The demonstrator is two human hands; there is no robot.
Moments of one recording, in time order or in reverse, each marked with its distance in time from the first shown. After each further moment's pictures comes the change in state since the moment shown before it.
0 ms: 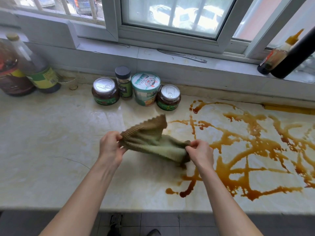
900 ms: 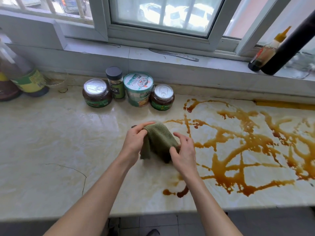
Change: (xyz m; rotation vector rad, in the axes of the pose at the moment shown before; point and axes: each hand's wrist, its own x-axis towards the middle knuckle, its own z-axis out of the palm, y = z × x) left_hand -0.009 -0.031 0.049 0.617 -0.469 0.271; right_hand -0.029 -0.008 0.025 0.155 0.028 -0.366
